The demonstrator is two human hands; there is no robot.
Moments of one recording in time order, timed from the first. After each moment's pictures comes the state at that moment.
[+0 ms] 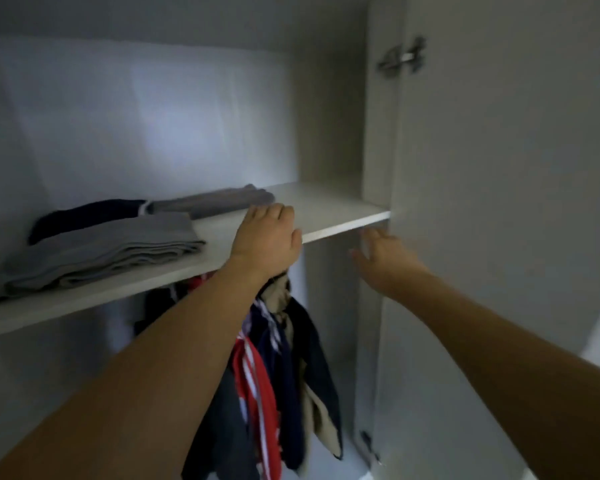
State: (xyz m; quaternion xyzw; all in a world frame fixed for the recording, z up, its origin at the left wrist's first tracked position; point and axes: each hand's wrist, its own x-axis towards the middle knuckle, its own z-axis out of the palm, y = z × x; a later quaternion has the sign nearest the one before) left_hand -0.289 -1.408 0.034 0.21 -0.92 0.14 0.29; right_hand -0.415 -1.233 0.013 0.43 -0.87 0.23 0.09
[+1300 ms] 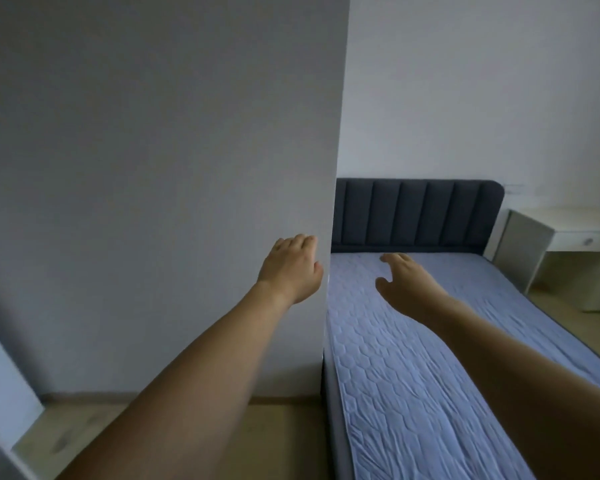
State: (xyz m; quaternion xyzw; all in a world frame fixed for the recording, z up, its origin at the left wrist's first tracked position) left_hand -0.251 -0.184 -0.048 -0.30 -0.93 -0.11 0.18; right_hand -0.169 0.016 -0.055 -0.11 -0.97 0.19 0.14
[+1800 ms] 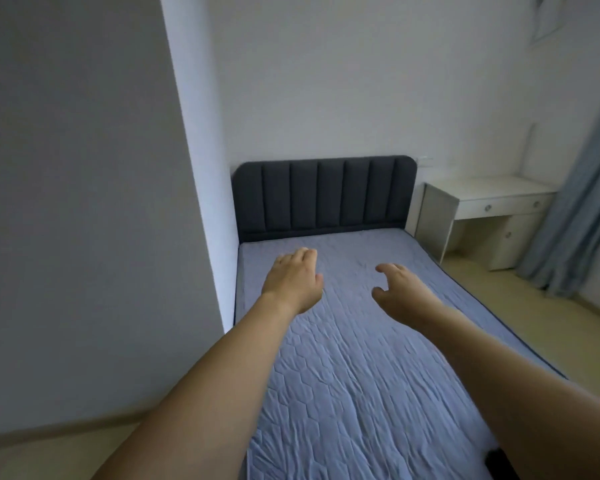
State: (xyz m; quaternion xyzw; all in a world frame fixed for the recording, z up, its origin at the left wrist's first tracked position) left_hand -0.203 0.186 -0.109 -0.35 -0.92 -0.13 0.09; right_hand -0.094 0.358 -0.108 -0.22 -0.95 0.20 0.08
